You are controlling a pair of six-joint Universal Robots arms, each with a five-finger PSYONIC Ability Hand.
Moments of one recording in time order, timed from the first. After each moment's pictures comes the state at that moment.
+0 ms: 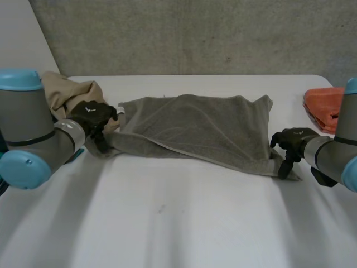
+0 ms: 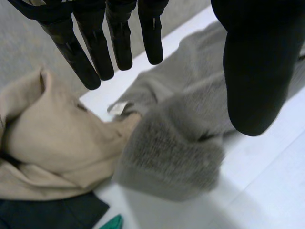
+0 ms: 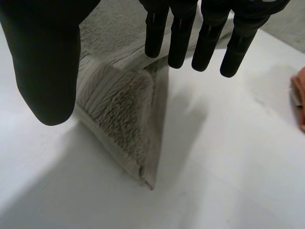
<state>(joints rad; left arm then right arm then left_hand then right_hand) 4.44 -2.13 -1.28 3.04 -1.48 3.52 1.76 -0.97 1.30 0.28 1.48 2.78 0.40 0.40 0.40 0.40 0.23 0.42 0.44 0.43 0.42 0.22</state>
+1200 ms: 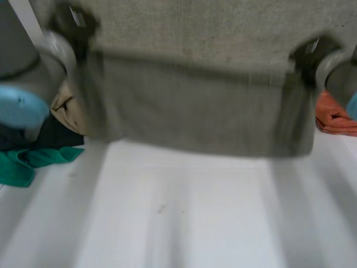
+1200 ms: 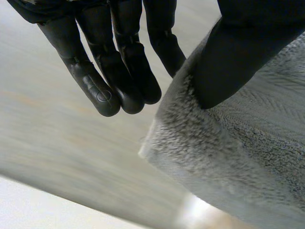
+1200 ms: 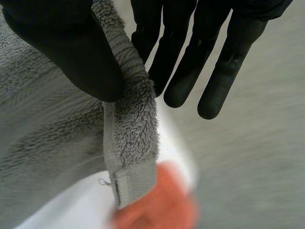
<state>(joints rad) 4.36 -2.10 -0.77 3.03 -1.59 3.94 1.83 -0.94 0.66 0.42 1.60 2.40 1.16 1.20 1.19 1.20 0.98 1.12 1.17 1.19 1.19 0.98</state>
